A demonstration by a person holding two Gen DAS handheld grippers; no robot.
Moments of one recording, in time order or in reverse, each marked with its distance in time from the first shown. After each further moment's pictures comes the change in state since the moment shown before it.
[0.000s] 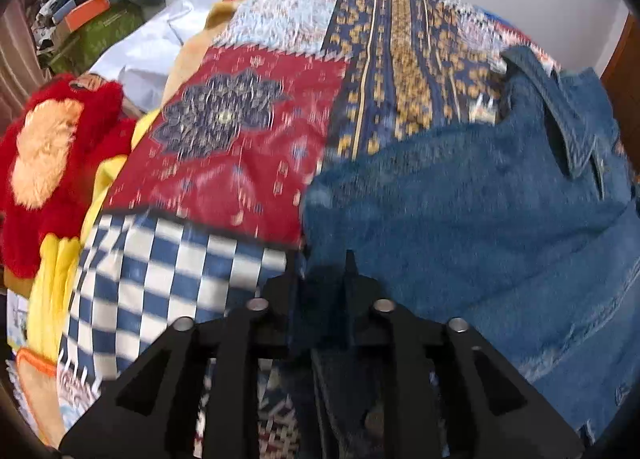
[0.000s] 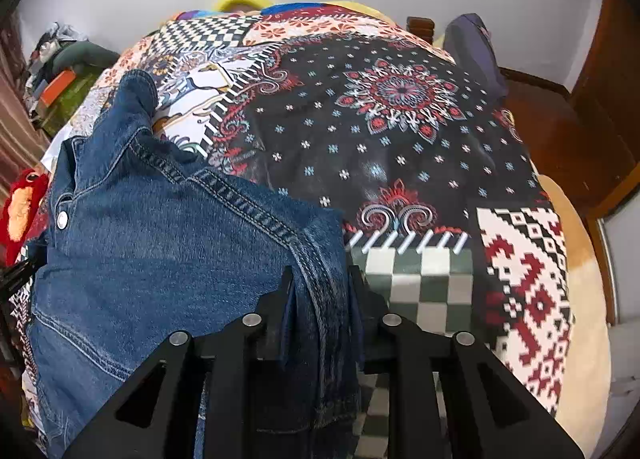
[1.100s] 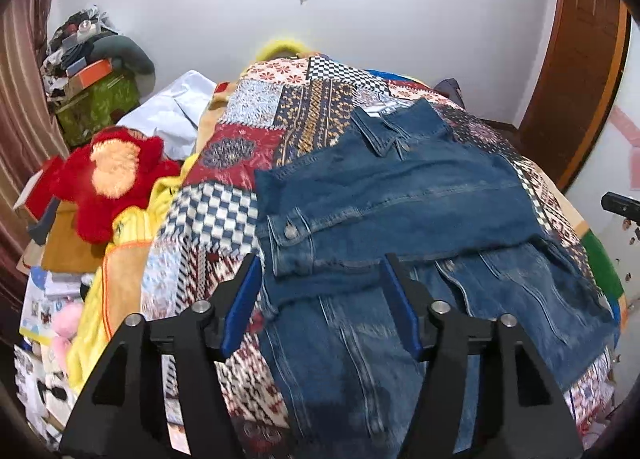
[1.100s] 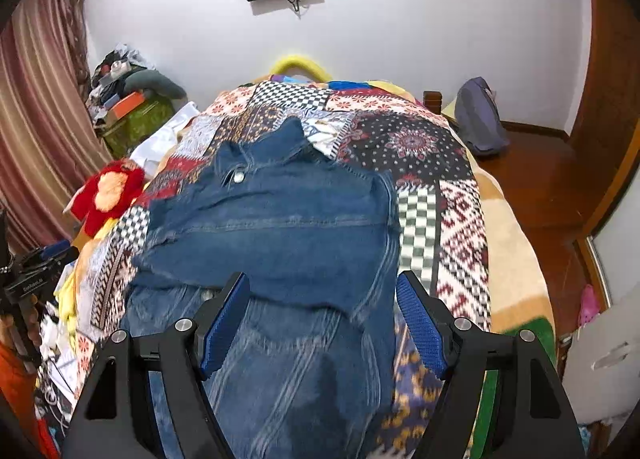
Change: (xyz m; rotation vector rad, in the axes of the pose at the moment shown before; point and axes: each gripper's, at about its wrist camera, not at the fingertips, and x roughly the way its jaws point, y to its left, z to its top) left arm -0.241 -0.030 -0.141 0.086 -0.278 -0.122; right arm -0.248 0.060 -0.155 -0.065 -0.235 0.103
